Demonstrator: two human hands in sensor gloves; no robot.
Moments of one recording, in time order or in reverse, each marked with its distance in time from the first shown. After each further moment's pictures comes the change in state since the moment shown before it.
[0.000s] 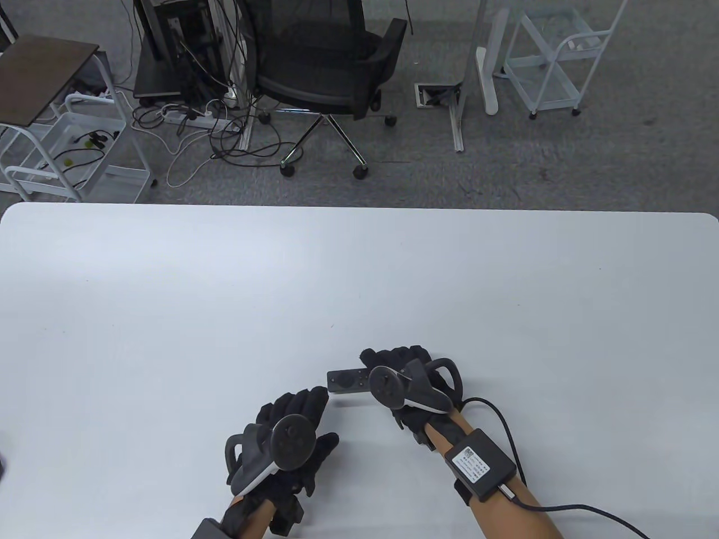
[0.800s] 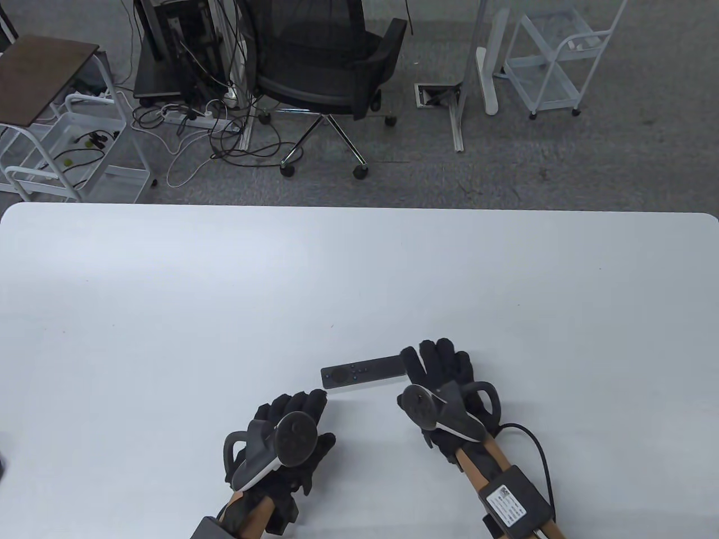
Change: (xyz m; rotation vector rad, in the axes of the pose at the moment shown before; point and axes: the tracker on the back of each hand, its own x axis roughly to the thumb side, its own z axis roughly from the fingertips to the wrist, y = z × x) left_hand -0.007 -0.004 -0.006 -0.043 0.031 -0.059; right_hand -0.037 -0.019 0.075 -0.087 0.136 0.123
